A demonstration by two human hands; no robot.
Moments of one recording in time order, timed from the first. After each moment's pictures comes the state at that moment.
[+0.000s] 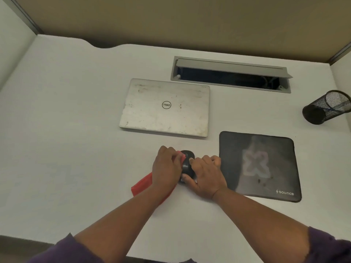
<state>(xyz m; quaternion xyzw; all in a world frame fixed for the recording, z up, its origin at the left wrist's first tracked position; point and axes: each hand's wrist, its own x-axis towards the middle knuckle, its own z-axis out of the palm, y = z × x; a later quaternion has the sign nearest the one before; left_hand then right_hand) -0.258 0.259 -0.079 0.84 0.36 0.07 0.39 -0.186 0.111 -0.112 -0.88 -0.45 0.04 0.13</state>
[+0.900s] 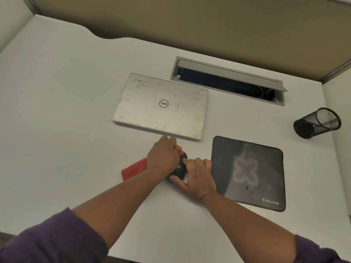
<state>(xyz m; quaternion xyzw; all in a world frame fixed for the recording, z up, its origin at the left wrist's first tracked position) -0.218 0.271 -0.088 0.89 0.34 0.01 0.31 -0.186 0.114 -0.119 -0.89 -0.42 0.03 0.16</state>
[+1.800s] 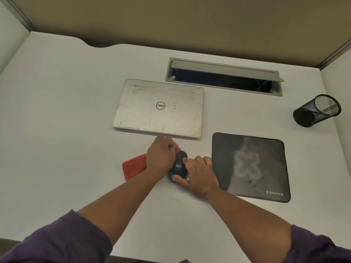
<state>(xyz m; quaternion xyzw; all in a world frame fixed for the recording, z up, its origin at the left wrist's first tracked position) -0.219 0.281 -0.080 0.88 0.33 0.04 0.34 -0.183 0.112 -0.123 -0.89 -0.44 0.02 0.14</state>
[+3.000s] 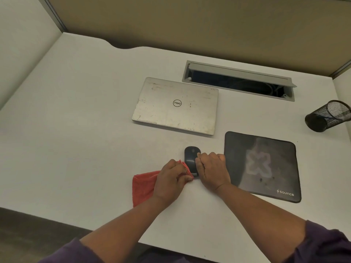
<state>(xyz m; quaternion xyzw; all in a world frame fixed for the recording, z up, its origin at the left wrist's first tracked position) -0.325 0.240 -0.093 0.86 0.23 0.12 0.43 -0.187 0.113 -0.117 -0.90 -0.40 0.00 0.16</state>
